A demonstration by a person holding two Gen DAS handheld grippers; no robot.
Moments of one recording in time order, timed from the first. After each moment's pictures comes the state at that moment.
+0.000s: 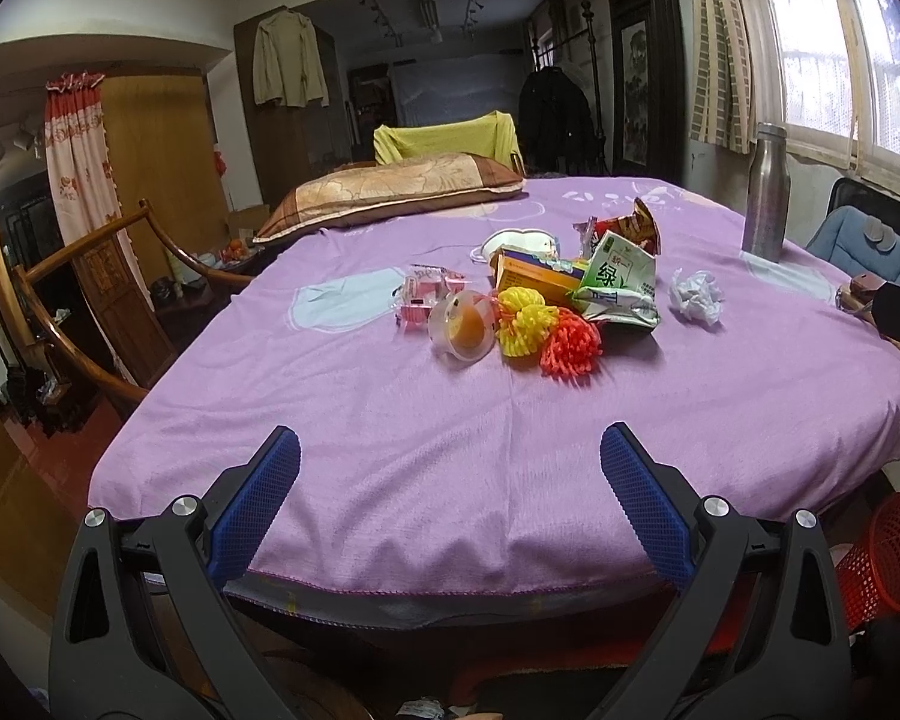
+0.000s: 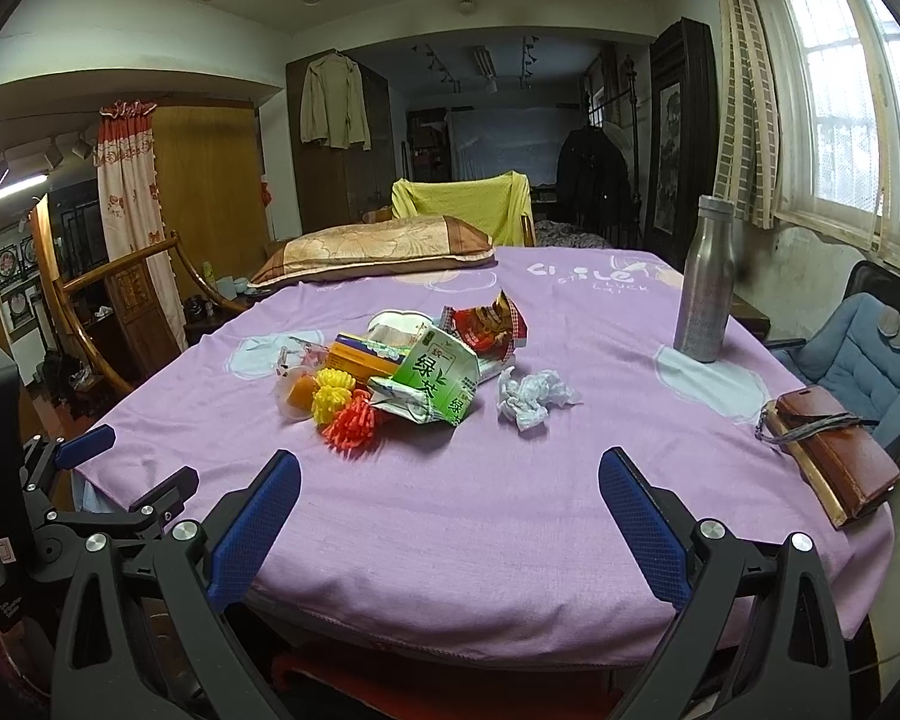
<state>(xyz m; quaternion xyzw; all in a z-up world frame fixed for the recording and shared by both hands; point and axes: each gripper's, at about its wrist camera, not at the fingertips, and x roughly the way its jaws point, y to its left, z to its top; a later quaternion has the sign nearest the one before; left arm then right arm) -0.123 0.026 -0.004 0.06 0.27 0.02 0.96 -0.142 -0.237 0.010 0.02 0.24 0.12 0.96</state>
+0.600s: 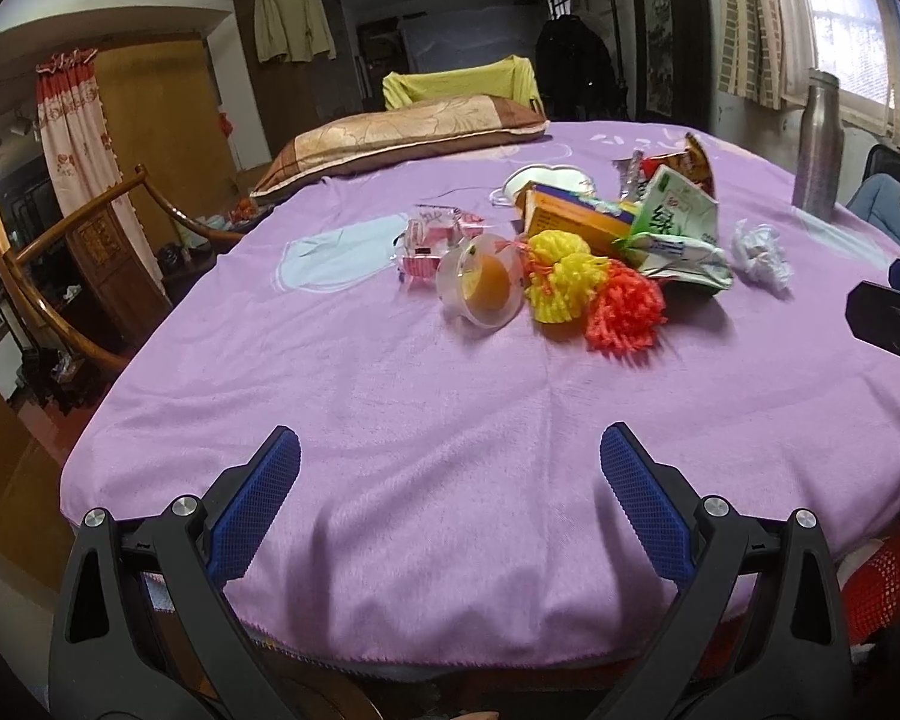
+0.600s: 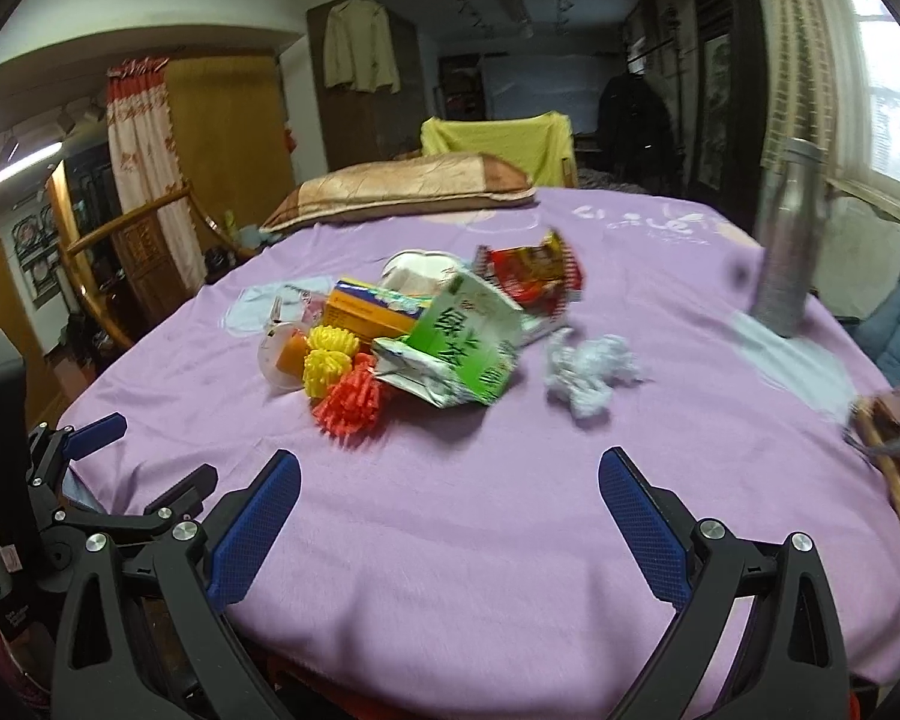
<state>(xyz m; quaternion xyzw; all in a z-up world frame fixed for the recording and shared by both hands) -0.060 0.030 -0.039 0.07 0.33 0.05 0.94 -0.049 -0.200 -0.026 0.00 0.30 0.18 0.94</state>
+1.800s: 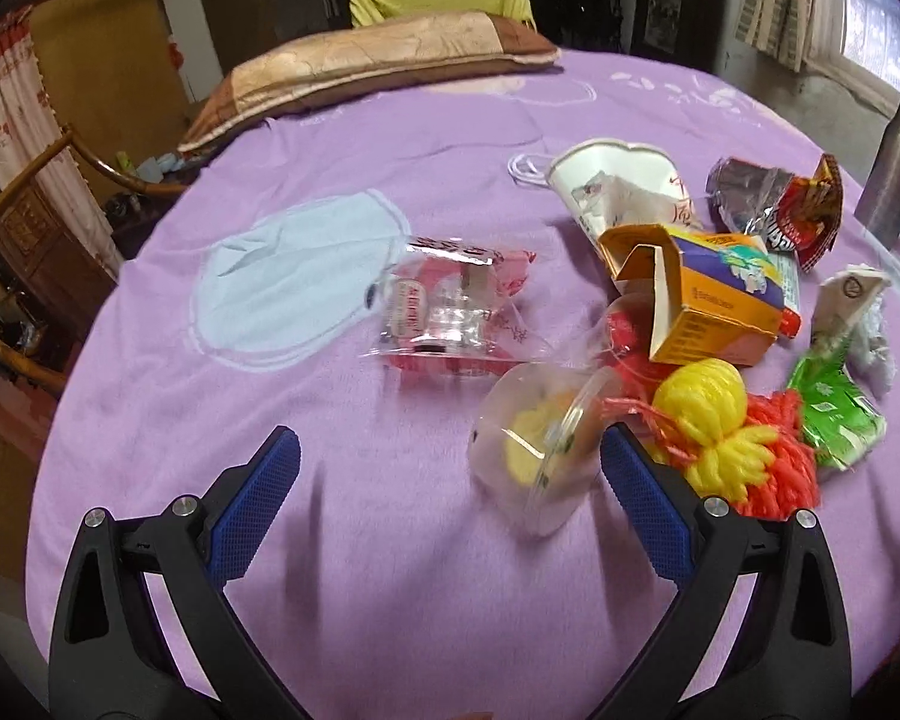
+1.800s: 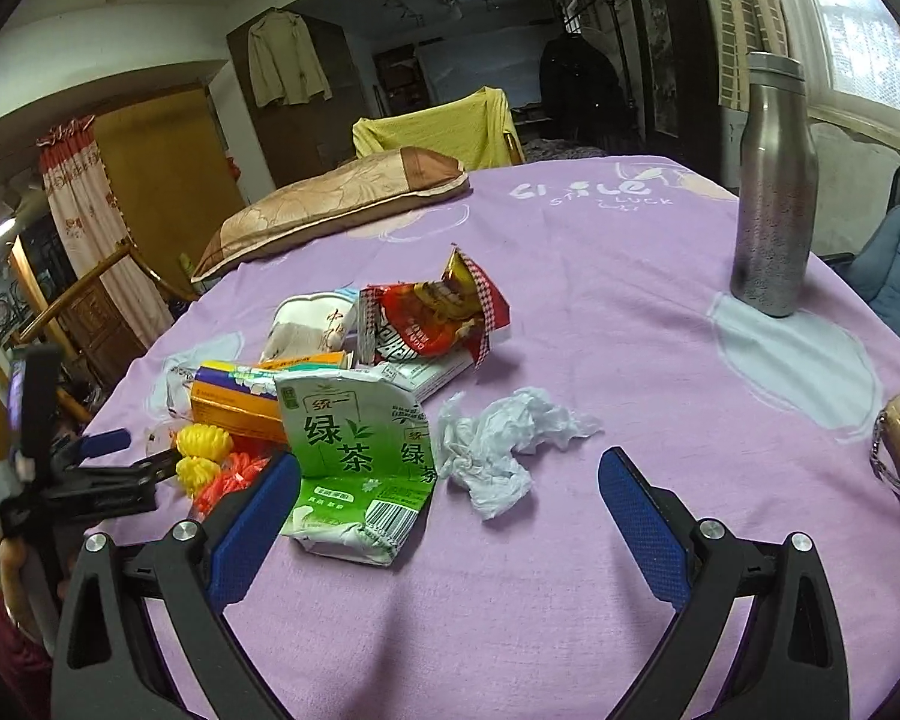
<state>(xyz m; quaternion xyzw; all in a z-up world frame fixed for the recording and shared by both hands) 0.094 0.063 -0.048 0.05 0.44 0.01 0.90 0.034 -0.252 -0.031 0.09 0.32 0.13 0.93</state>
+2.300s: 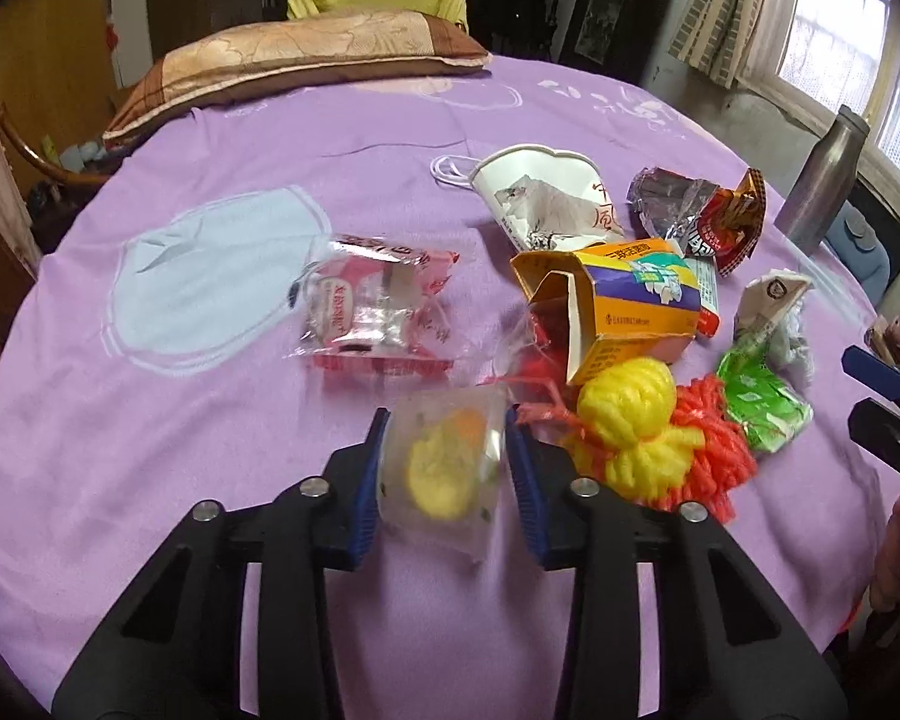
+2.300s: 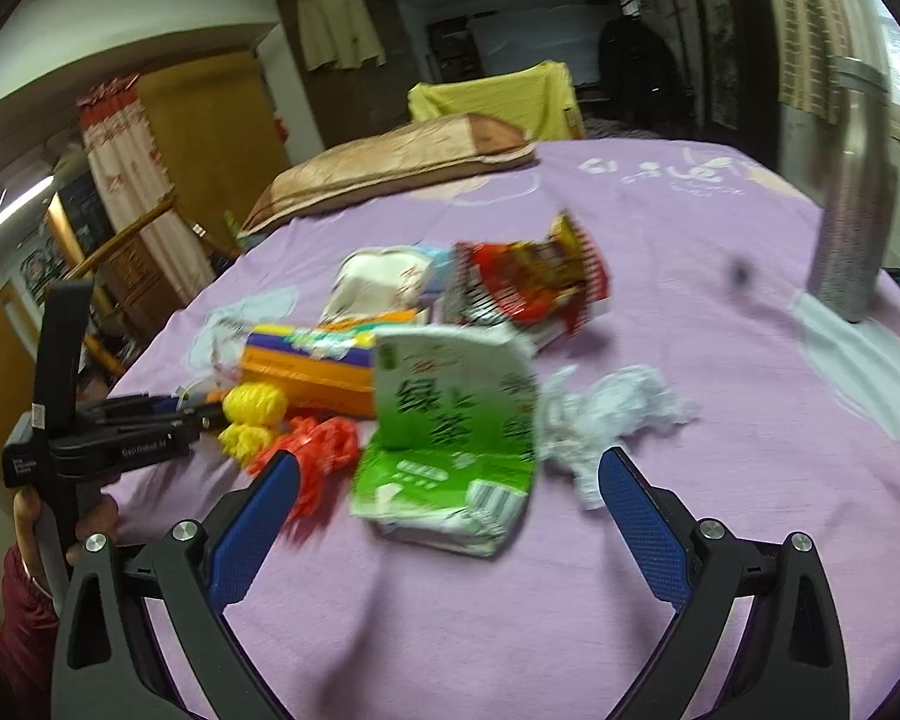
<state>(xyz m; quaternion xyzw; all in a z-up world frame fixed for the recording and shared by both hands) 0.080 0.074 -0.043 0.00 0.43 -0.10 0.90 0.040 -0.213 -0.040 0.06 0.35 0.20 0.91</state>
